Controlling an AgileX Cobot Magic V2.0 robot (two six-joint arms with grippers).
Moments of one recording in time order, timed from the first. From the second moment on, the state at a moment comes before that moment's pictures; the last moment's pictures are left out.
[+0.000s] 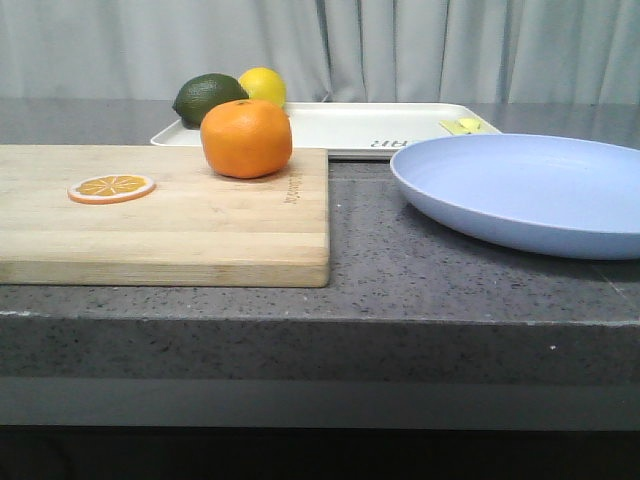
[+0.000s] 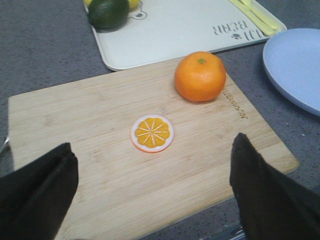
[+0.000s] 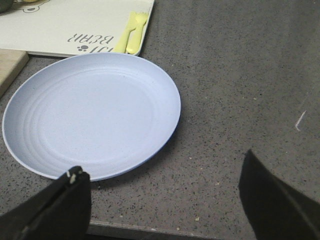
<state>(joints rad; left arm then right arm) -0.37 0.77 -0.82 -0.10 0.67 0.09 0.04 0.38 -0.60 0.01 0.70 0.03</state>
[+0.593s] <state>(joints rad) -0.58 1.41 -1.21 -0.02 0.62 0.10 0.04 0.38 -0.60 0.01 0.71 0.03</state>
